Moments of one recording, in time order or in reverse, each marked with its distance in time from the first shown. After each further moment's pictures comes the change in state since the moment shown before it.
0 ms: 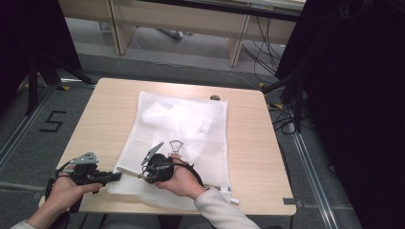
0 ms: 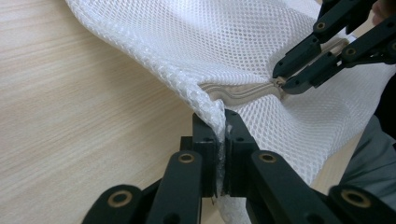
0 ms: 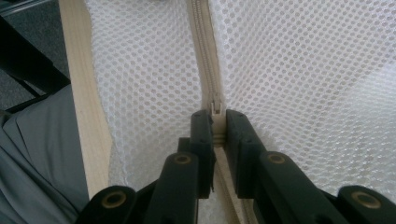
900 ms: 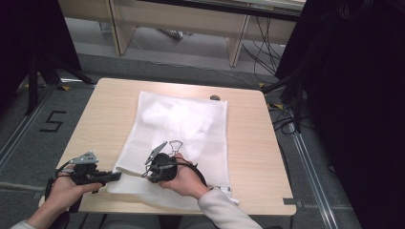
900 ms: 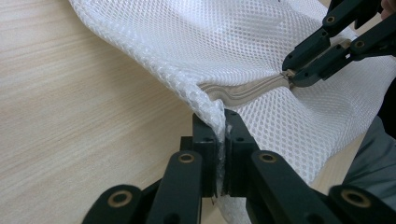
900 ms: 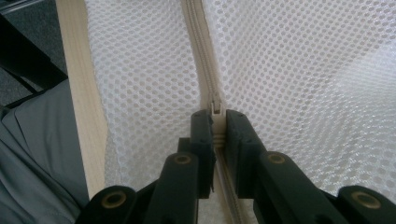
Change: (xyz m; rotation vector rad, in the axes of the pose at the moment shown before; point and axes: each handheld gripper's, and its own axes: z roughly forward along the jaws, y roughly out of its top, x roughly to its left) left arm 0.001 0.000 0.000 -0.004 0.010 -0.007; right arm -0.003 -0.006 -0.007 0.010 -0.005 0.021
